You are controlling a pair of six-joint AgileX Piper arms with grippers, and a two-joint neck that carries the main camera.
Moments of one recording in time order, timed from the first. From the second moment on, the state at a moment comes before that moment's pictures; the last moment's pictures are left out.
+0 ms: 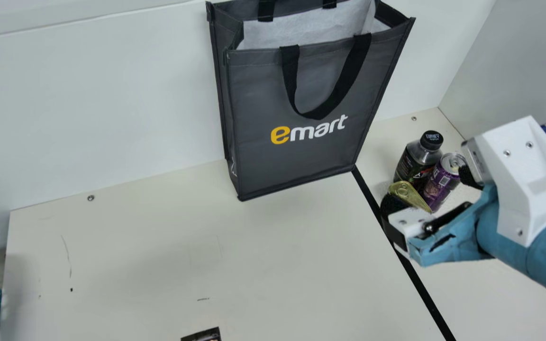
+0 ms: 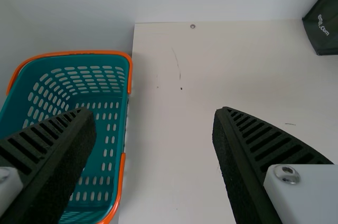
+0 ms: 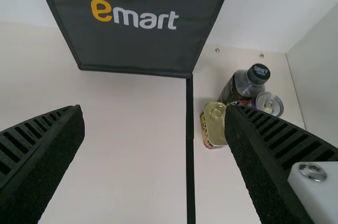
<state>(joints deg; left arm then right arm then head) -1.6 43.3 -69.0 -1.5 69.5 2.6 2.9 54.7 -82.4 -4.8 67.7 -4.0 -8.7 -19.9</state>
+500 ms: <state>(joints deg) -1.6 43.3 -69.0 -1.5 69.5 2.6 3.2 61.5 -90.1 -6.1 65.3 -8.1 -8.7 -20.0</state>
